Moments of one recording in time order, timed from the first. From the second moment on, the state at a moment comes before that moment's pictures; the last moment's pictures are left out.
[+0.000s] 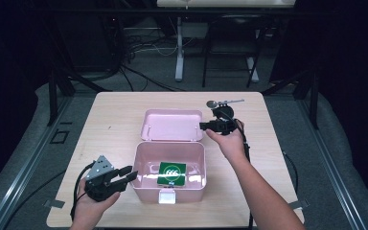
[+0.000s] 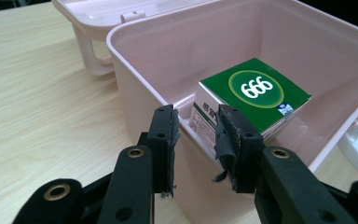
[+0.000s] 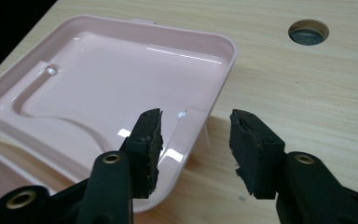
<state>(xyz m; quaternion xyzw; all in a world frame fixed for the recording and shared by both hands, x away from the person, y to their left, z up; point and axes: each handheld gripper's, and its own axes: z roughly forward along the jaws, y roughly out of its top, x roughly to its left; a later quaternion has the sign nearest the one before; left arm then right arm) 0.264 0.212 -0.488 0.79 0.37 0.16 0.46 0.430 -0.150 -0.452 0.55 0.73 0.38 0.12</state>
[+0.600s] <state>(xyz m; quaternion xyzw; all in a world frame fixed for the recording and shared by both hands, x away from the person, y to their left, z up) 0.263 0.212 -0.490 0.78 0.38 0.17 0.47 0.470 -0.131 -0.459 0.59 0.73 0.33 0.12</state>
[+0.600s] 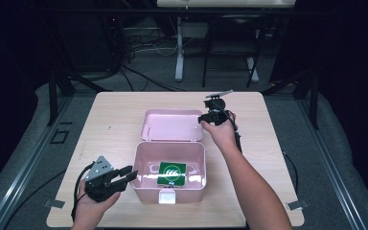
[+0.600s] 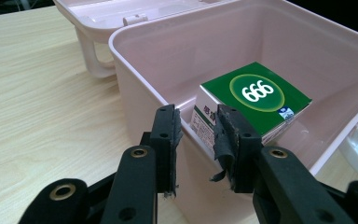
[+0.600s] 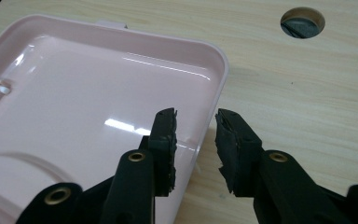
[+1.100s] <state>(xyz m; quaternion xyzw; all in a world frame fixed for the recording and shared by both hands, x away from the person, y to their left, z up) 0.263 0.213 -0.491 0.78 0.38 0.17 0.47 0.489 -0.125 -0.476 0.62 0.72 0.30 0.12</state>
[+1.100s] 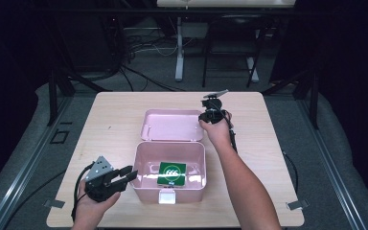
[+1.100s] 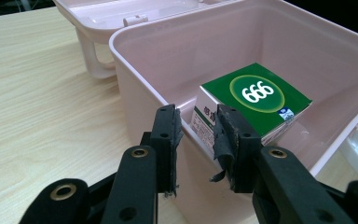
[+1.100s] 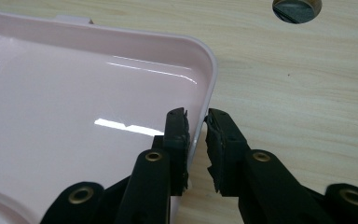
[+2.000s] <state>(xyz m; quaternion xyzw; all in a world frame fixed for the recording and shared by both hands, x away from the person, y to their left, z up) 0.263 0.211 -0.491 0.78 0.38 0.17 0.47 0.470 -0.129 -0.444 0.60 0.70 0.36 0.15</state>
